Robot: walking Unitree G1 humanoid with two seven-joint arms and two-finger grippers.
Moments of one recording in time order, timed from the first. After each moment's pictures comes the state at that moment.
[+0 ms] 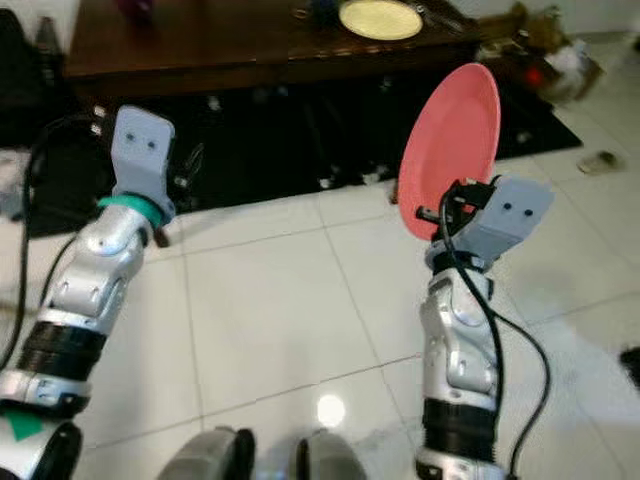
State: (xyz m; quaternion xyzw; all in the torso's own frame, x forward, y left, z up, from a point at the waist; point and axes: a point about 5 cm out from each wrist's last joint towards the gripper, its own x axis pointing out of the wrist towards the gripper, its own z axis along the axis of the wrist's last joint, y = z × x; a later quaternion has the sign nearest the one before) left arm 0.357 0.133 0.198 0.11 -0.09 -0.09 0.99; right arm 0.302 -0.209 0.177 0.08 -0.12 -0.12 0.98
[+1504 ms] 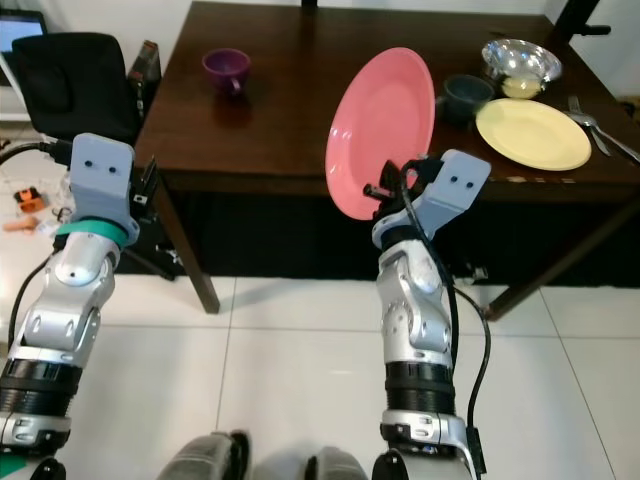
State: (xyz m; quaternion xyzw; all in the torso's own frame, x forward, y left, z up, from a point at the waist) left arm 0.337 0.172 0.186 0.15 -0.10 0.01 0.98; right arm 0.336 -0.172 0.182 0.21 -0.12 -0.05 0.97
